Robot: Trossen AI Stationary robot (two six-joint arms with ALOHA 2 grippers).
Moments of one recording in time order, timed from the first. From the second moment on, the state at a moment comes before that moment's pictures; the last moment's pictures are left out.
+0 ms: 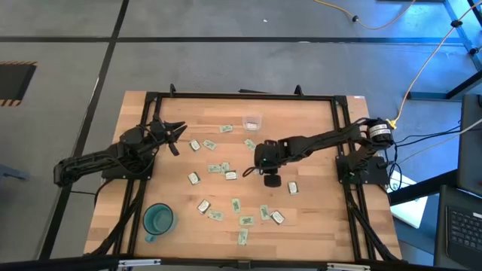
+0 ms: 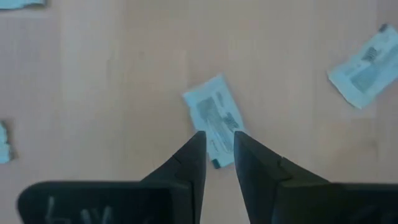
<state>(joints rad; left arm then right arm) 0.34 0.03 0.01 0.05 -0.27 -0.01 0.02 1.74 1.05 -0.47 0.02 0.02</state>
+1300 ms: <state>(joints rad) 0.34 0.03 0.01 0.05 -0.27 0.02 -0.02 1.78 0.87 -0.23 0.02 0.02</state>
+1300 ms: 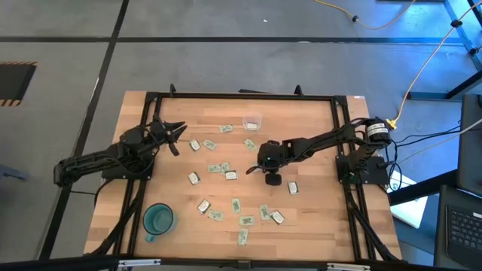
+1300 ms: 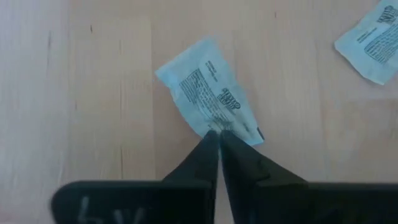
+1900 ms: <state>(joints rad) 0.34 0.03 0.01 0.05 -0.27 0.02 -0.02 1.71 1.01 -0.40 0.04 0.00</state>
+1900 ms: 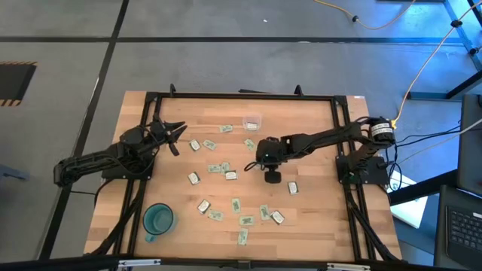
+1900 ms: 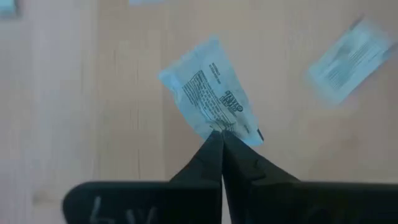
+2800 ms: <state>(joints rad) 0.34 0.04 0.01 0.05 -0.27 0.02 -0.42 1.85 1.34 -0.47 0.08 -0.27</state>
